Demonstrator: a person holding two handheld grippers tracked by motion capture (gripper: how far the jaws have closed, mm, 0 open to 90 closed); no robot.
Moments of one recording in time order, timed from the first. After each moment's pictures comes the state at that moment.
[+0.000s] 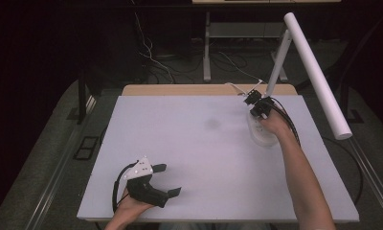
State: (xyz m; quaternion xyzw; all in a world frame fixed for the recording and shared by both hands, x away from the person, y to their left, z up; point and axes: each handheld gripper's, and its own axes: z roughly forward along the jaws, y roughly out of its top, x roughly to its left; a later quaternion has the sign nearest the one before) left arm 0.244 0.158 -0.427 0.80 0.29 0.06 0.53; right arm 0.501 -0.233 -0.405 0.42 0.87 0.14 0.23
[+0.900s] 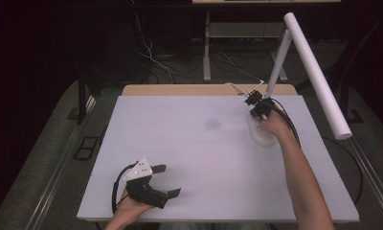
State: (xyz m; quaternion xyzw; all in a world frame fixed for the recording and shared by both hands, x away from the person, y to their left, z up) left arm 0.242 0.159 -0.427 0.80 0.29 0.06 0.53; right arm 0.499 -0.235 -0.407 0.43 0.86 0.15 0.22
